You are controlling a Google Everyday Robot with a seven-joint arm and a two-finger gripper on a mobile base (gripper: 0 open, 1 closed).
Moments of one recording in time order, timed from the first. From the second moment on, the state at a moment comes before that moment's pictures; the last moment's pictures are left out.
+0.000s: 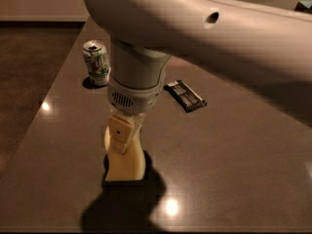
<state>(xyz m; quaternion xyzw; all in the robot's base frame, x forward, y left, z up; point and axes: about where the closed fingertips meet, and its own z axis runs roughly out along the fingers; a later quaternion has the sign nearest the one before) 0.420 0.034 0.889 -0.52 0.85 0.04 0.09</state>
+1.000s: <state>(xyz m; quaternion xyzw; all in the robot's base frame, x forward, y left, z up) 0.479 -0.041 0.891 -0.44 0.89 0.07 0.08</state>
